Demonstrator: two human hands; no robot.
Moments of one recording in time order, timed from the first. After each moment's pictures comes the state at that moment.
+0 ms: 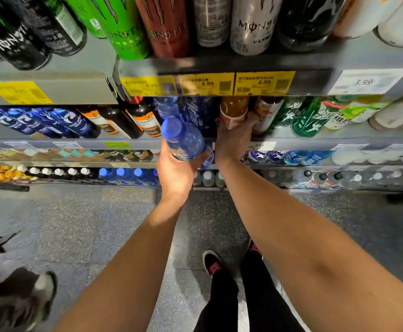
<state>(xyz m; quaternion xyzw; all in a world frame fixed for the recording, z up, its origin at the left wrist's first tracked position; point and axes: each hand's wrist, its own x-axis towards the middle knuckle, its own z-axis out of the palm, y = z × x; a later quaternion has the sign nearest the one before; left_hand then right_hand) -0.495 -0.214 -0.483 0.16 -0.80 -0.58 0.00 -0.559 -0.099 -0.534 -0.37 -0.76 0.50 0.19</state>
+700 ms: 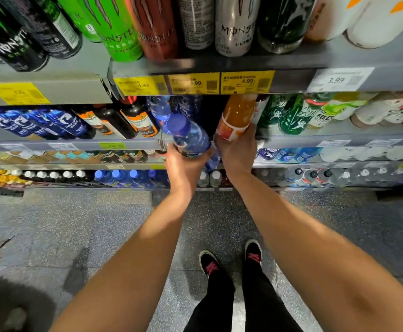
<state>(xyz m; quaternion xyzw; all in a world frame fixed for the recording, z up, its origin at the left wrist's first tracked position) -0.495 -0.189 -0.496 0.18 -0.80 -0.57 -0.02 -0.507 -0.066 -0.510 -0.32 -0.78 0.52 0.12</state>
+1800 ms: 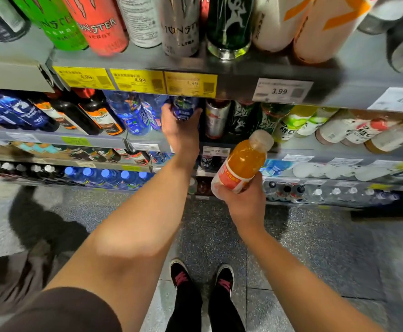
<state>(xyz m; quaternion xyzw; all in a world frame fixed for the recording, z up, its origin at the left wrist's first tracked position) -0.565 -0.068 -0.513 0.23 -0.77 -0.57 0.17 -0.390 0.038 -0.513 -0.29 -0.77 0.57 0.04</state>
